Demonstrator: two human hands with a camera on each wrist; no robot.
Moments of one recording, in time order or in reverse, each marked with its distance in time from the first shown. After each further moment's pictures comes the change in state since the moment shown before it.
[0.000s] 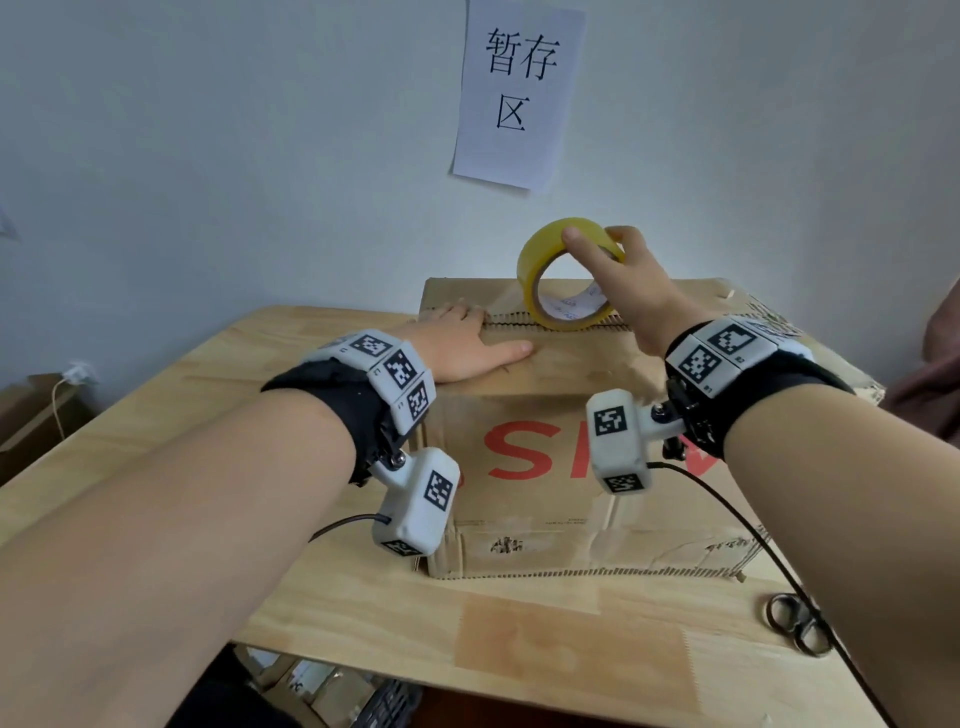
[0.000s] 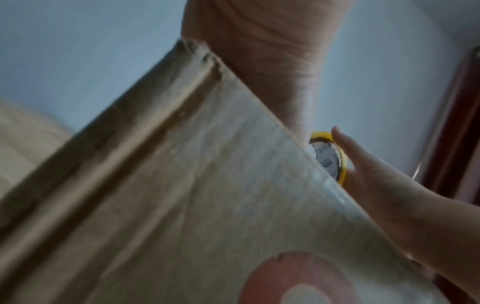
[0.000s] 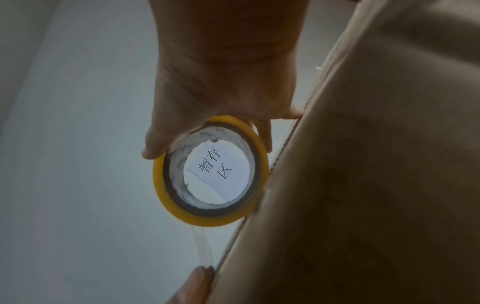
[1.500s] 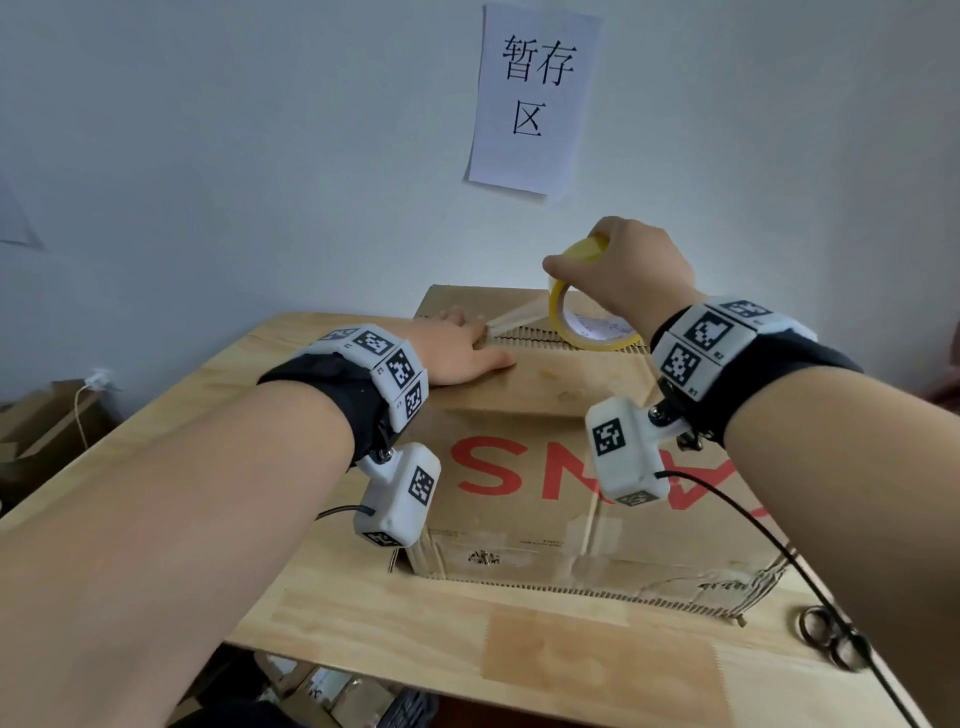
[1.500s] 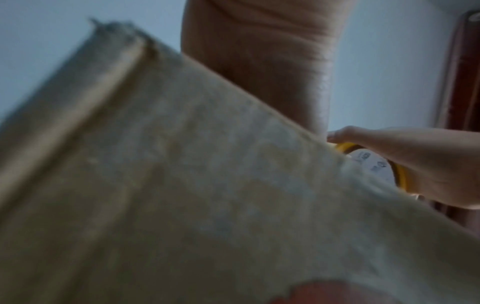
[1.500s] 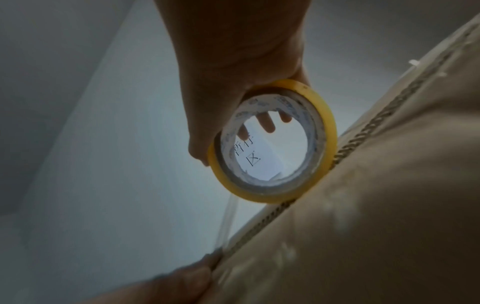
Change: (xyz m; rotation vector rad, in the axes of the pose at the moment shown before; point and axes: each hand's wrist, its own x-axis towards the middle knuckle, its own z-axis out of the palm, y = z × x) left_hand -0.007 -0.028 -0.013 0.107 -0.081 -0.008; right_hand 0.007 -0.031 0.025 -0.788 0.216 -0.174
